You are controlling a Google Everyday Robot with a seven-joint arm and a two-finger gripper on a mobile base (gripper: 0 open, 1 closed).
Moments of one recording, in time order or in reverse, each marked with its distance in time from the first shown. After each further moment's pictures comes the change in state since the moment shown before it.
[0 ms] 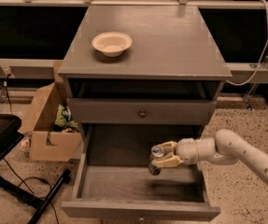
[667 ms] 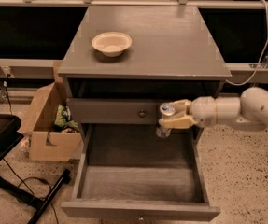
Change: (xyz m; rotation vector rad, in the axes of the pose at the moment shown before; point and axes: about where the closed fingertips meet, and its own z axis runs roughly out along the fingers) arm -0.193 -0.005 -0.061 0.157 -0.002 -0.092
